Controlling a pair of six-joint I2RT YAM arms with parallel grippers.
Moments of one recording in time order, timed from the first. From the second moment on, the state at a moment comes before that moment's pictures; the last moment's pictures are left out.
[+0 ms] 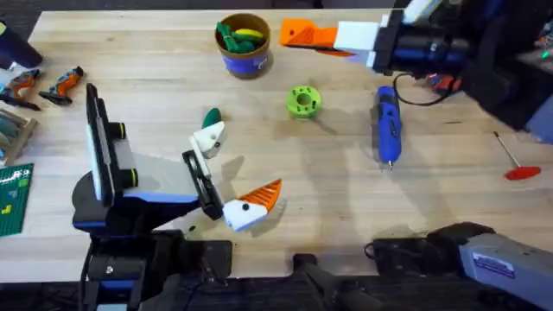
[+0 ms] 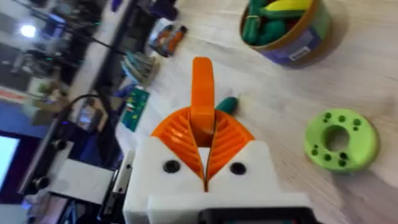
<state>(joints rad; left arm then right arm) 0.02 0.01 0.01 -0.12 1.13 0.00 0.23 1.23 0.84 -0.02 -0.80 0.55</state>
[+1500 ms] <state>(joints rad) 0.02 0.01 0.01 -0.12 1.13 0.00 0.33 1.70 0.59 1.00 -1.48 1.26</state>
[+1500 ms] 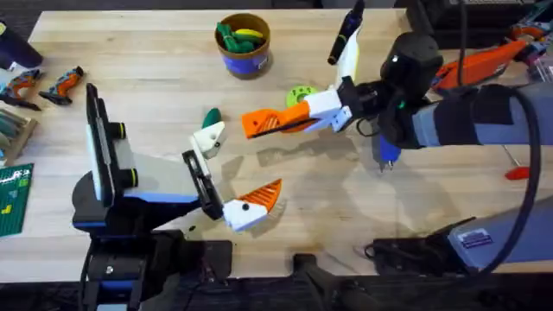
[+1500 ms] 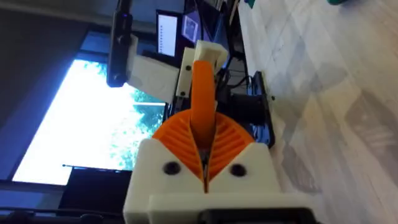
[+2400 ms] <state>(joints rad) 0.02 0.01 0.01 -0.12 1.13 0.00 0.41 1.81 0.59 1.14 -1.53 1.34</state>
